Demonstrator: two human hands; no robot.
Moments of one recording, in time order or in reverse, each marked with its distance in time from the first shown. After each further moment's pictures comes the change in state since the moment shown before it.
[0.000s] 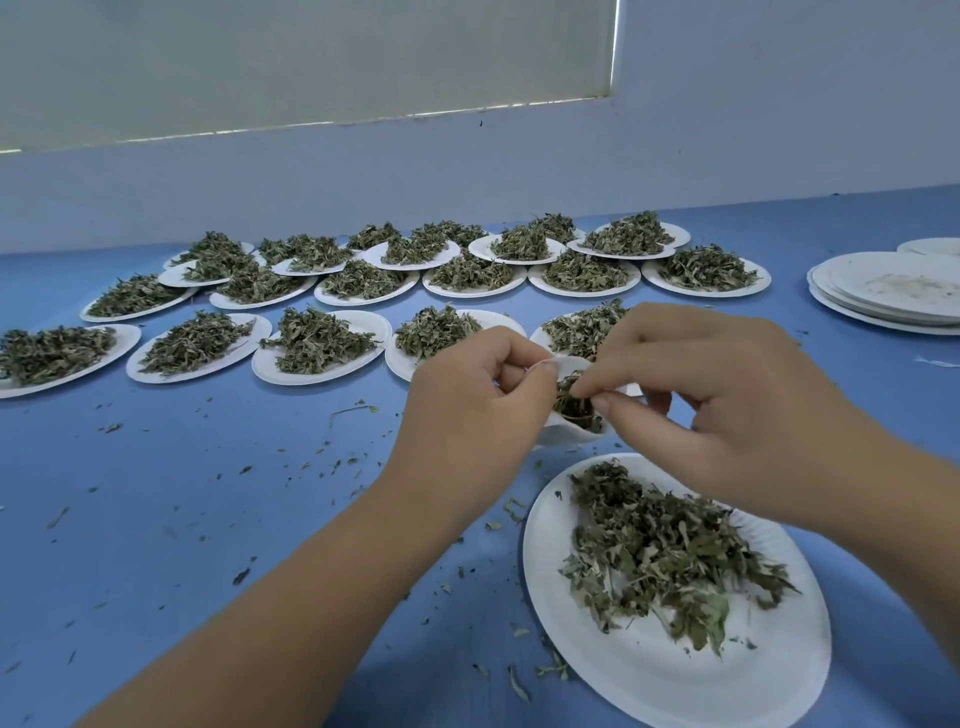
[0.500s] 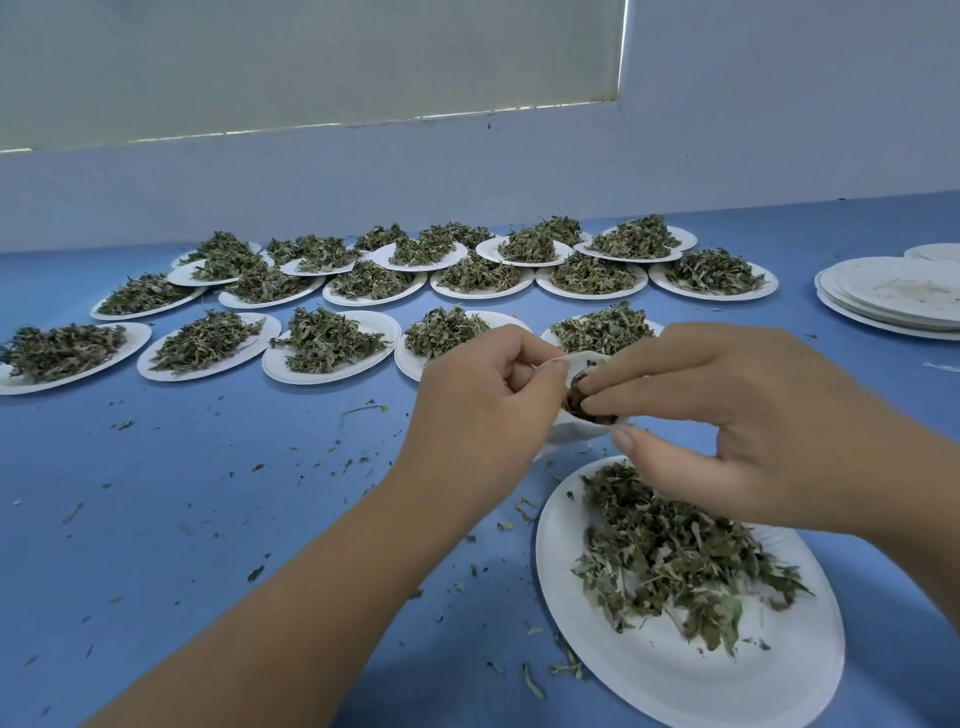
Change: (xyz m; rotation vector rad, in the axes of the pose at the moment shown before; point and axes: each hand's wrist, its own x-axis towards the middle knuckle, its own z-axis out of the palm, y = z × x) left_hand 0.001 -0.001 -0.003 0.000 0.002 0.029; right_hand -0.002 0.001 -0.005 -0.111 -0.122 -0.128
